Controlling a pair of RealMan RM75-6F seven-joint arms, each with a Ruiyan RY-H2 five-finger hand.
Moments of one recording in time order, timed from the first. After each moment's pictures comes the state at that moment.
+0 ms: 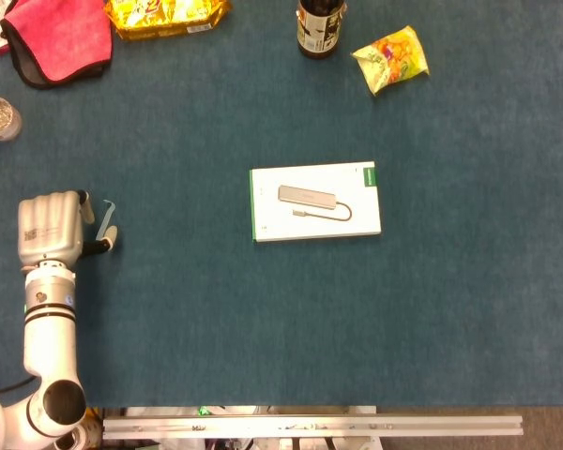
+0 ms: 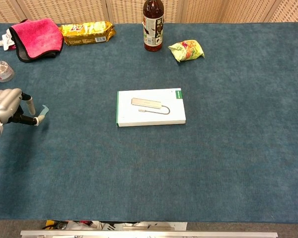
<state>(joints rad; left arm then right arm) -0.41 -1.58 -0.13 -1.62 0.72 1.31 0.75 0.16 -1.01 0.08 -1.56 -1.45 1.36 0.13</state>
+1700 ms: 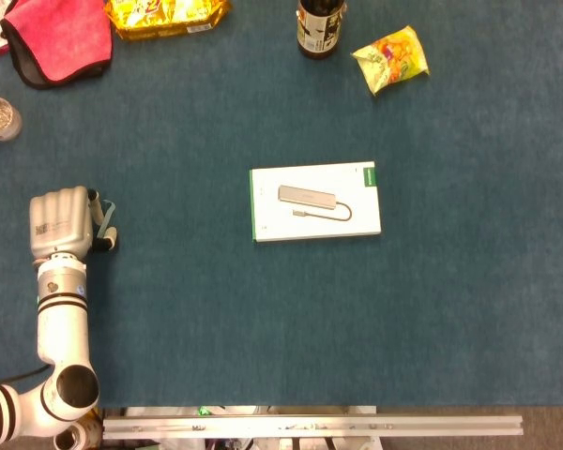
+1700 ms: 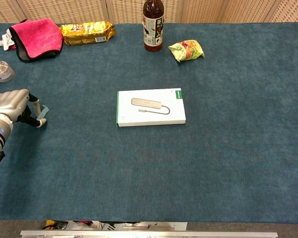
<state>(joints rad) -0.45 -1.63 -0.17 -1.55 0.65 1.27 0.72 0.14 -1.00 0.08 -1.57 -1.43 1.36 0.12</state>
